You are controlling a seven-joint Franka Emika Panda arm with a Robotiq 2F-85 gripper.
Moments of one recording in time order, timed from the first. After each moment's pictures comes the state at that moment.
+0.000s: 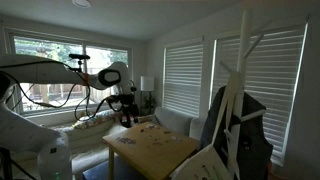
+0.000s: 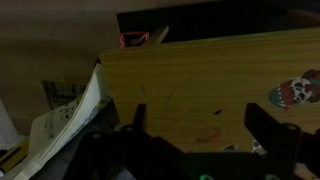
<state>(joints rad) -0.06 -0.79 0.04 -2.48 -0.21 1.85 0.01</state>
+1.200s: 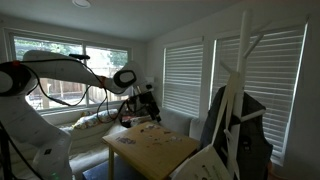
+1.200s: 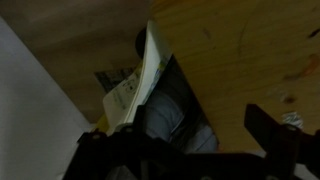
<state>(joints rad) -0.24 -0.58 0.01 -2.36 -0.37 2.13 0.21</state>
